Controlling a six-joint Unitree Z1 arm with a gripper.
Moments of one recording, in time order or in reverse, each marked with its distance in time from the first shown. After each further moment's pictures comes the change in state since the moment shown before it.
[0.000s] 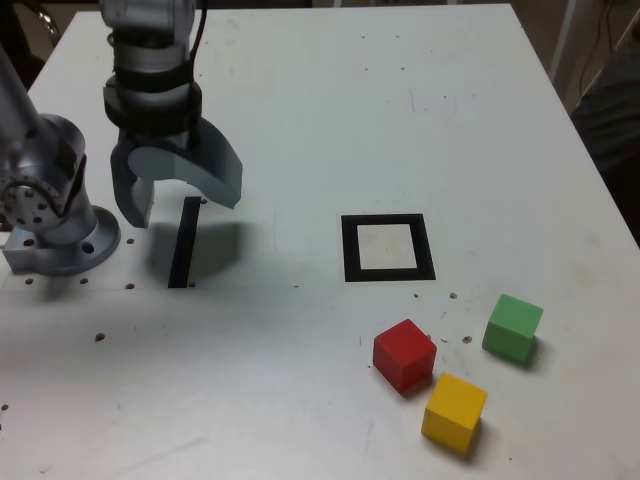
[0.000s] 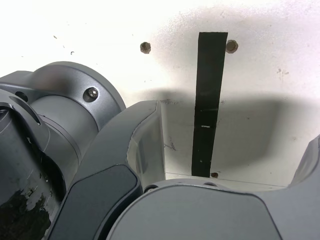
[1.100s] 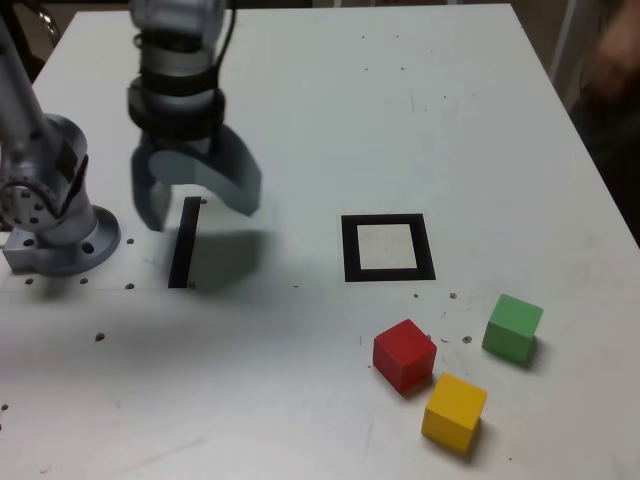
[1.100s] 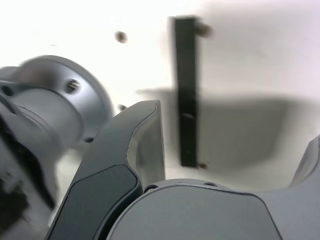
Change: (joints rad) arm -0.069 0.090 -0.102 0.026 -0.020 -0.007
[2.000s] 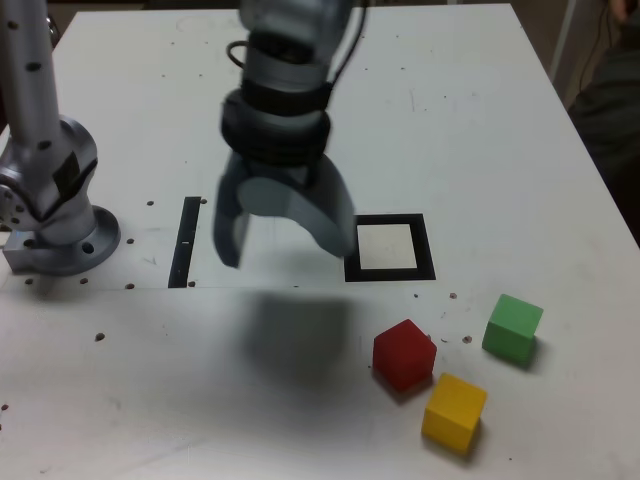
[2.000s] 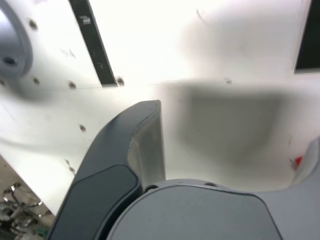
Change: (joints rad) arm -0.275 0.284 -0.475 0.208 -0.093 -0.189
